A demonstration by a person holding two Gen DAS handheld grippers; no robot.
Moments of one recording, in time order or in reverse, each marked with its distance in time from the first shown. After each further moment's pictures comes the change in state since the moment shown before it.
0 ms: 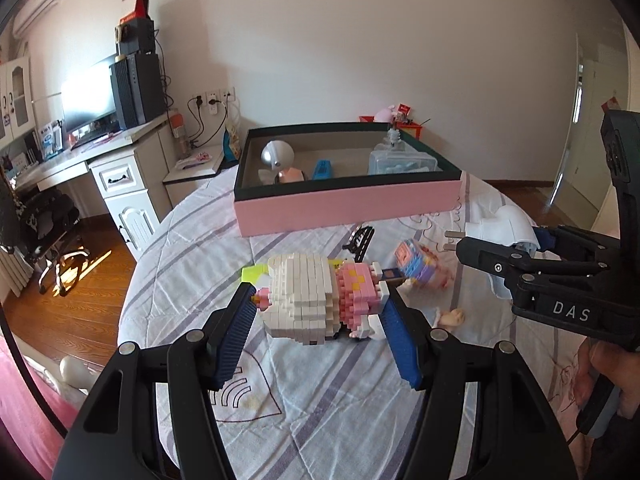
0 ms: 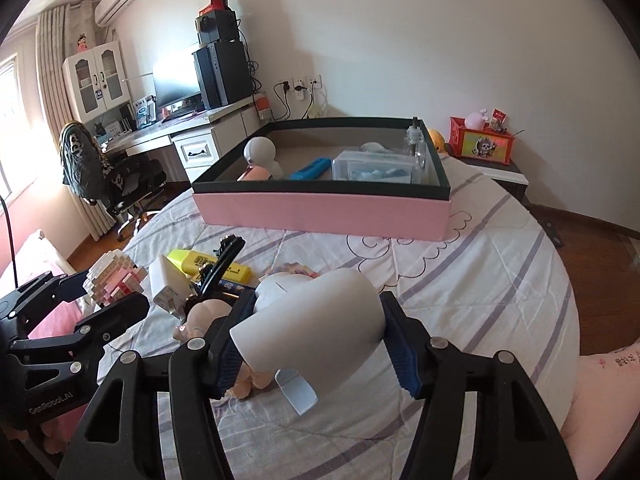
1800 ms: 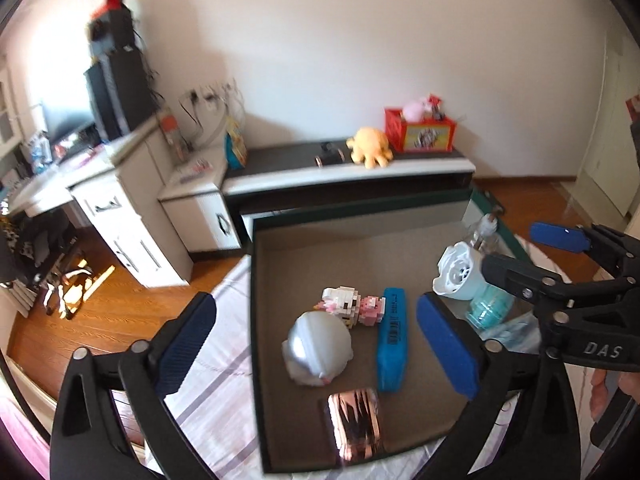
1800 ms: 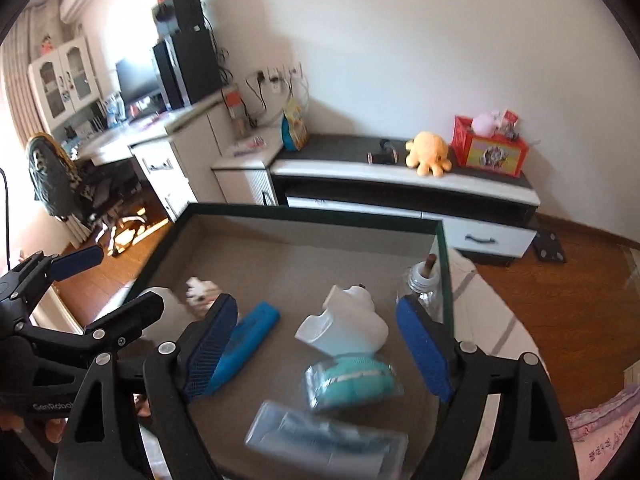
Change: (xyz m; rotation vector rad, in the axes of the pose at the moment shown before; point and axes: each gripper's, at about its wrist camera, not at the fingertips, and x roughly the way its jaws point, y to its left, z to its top) left arm 0.162 0.045 0.184 0.000 0.079 0.066; right arm 0.140 -0.051 0.184 0.005 0.080 -0.031
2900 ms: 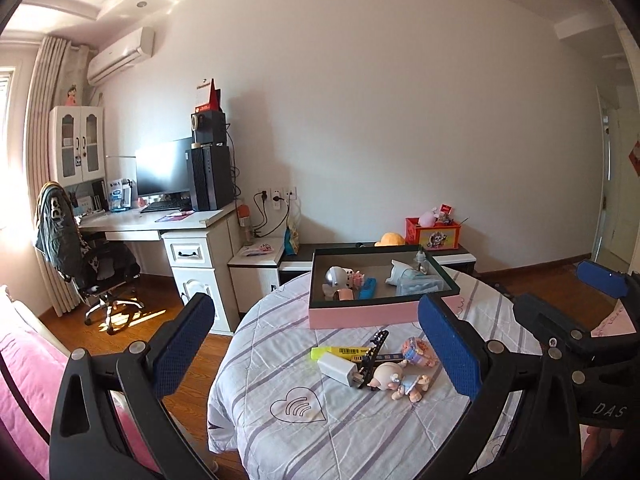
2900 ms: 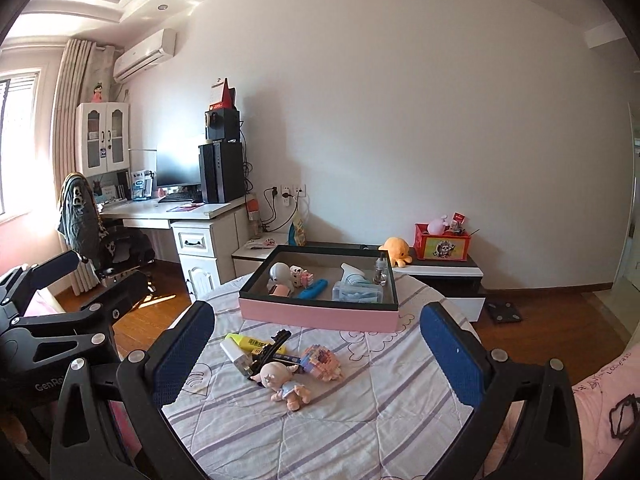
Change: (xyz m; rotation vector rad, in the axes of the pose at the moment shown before) left arm -0.318 -0.028 -0.187 -0.088 -0.417 0.135; right arm -0.303 0.115 -0.210 -0.043 -0.454 -0.106
